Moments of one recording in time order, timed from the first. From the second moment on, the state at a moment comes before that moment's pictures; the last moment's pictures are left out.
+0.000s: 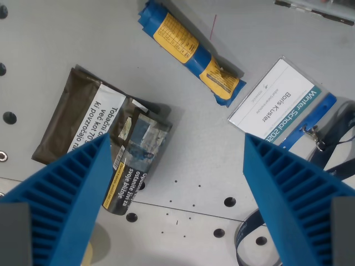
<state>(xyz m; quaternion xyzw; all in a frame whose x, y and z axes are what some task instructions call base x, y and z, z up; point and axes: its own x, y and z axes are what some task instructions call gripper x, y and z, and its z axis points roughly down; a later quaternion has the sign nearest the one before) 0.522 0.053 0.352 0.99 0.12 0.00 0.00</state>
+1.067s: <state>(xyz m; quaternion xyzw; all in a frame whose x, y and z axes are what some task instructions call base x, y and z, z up) 0.525 0.053 0.342 0.99 0.14 -0.01 0.00</state>
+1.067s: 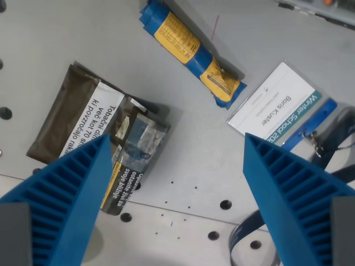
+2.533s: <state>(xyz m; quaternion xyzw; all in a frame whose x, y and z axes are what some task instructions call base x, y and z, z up) 0.543 0.049 0.242 0.94 0.34 -0.01 0.00</state>
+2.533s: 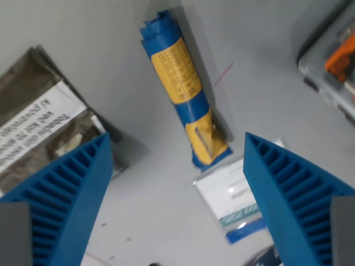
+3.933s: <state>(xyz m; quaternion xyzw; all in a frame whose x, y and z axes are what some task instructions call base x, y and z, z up) 0.551 0.045 0.168 0.89 0.46 -0.01 0.01</state>
